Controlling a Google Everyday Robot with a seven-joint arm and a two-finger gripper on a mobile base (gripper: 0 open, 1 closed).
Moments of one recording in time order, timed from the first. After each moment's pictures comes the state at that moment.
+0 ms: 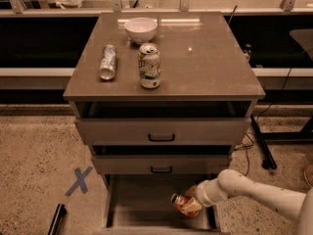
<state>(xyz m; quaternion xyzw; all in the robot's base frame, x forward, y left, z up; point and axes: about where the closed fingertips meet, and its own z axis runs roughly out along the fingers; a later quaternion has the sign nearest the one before) 0.492 -0.144 0.297 -0.58 0.75 0.20 0.24</state>
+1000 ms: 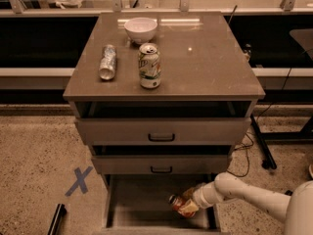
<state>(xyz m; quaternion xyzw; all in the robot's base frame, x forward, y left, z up) 0.502 -0.137 0.253 -0.57 0.75 0.21 0.25</state>
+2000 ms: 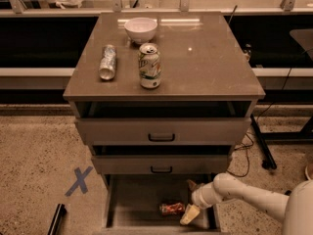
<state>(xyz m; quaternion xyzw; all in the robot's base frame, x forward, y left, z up) 0.500 -0.133 0.251 -0.57 0.75 0.22 0.25</state>
